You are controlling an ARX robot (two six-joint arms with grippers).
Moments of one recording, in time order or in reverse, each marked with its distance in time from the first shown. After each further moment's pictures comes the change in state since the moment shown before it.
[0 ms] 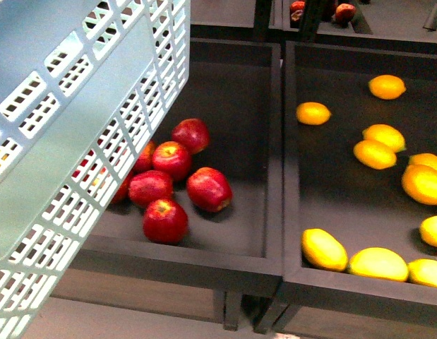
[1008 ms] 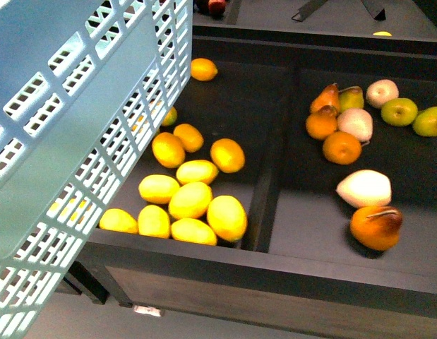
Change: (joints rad) left arm -0.001 0.000 0.000 0.000 0.001 -0.002; right arm 0.000 -0.001 0.000 0.000 0.001 0.000
